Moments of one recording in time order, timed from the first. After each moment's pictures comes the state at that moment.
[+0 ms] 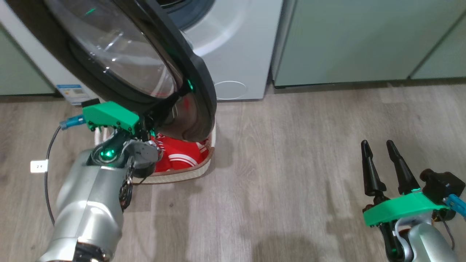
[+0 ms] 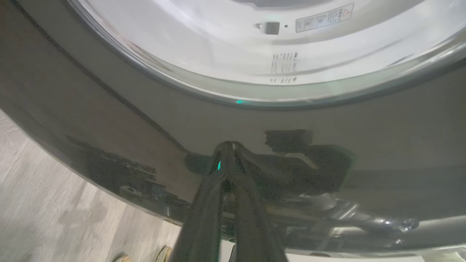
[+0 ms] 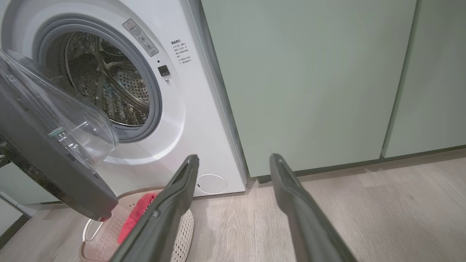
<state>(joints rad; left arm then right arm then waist) -0.70 0.03 -0.05 0.86 -1.63 -0.12 0.54 -0.15 -0.16 0.15 0.30 0.45 0.13 -0.26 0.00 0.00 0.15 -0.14</state>
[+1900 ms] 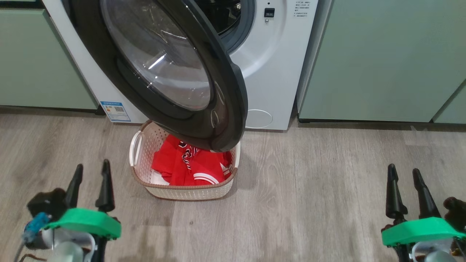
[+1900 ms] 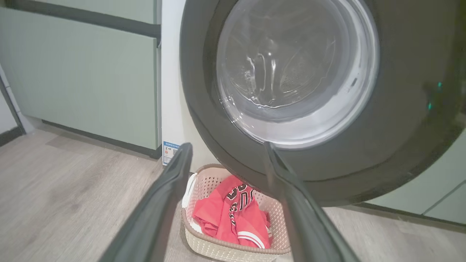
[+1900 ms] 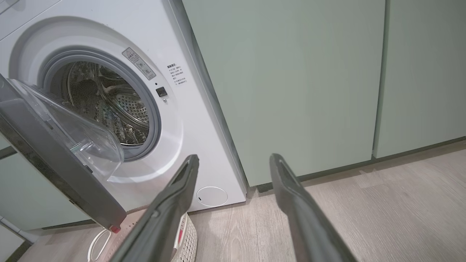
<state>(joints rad) -0.10 0.15 0.10 0.40 -0.39 -0.12 -0.25 -0.03 -0.10 -0.01 0.29 0.44 0.13 -0.26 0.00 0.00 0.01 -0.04</state>
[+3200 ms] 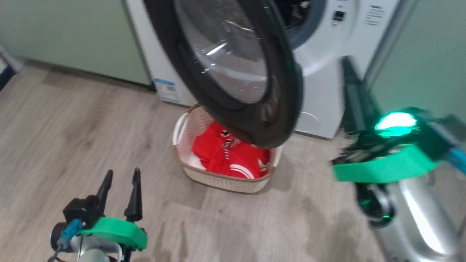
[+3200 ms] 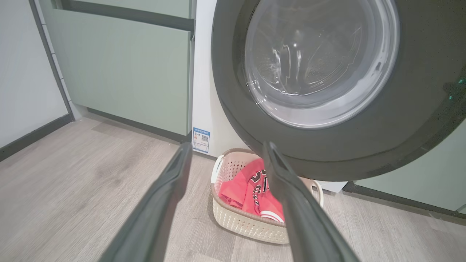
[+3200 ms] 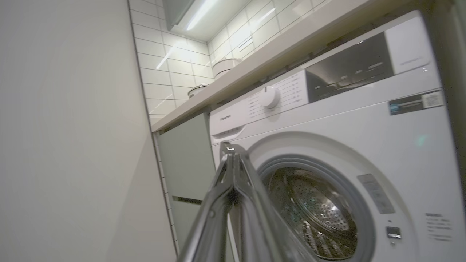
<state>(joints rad) -0.04 0.06 0.07 0.34 -0.23 -0.12 -0.25 -0.37 -0.16 0.35 -0.05 0.53 0.13 -0.26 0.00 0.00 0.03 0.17</state>
